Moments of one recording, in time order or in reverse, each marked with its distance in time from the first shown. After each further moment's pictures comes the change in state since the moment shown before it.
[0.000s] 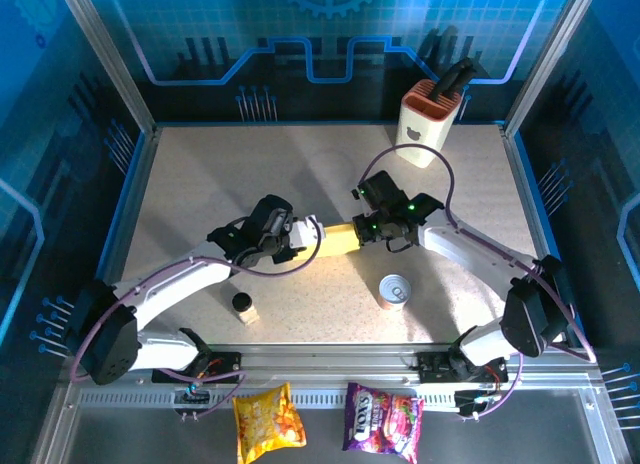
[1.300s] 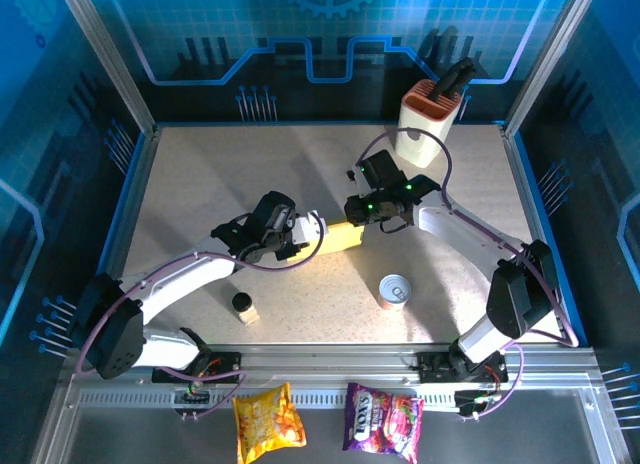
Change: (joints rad) left arm 0.010 0.037 0.026 0.014 0.005 -0.024; right arm -0.072 0.119 0.148 0.029 -0.153 -0.013
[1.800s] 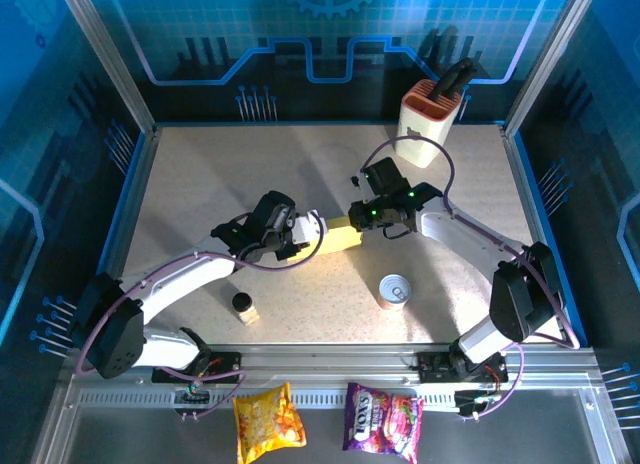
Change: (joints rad) left arm 0.002 0.000 0.005 -0.005 0.009 -0.005; right arm -0.018 -0.022 -0.101 0.071 -0.001 0.002
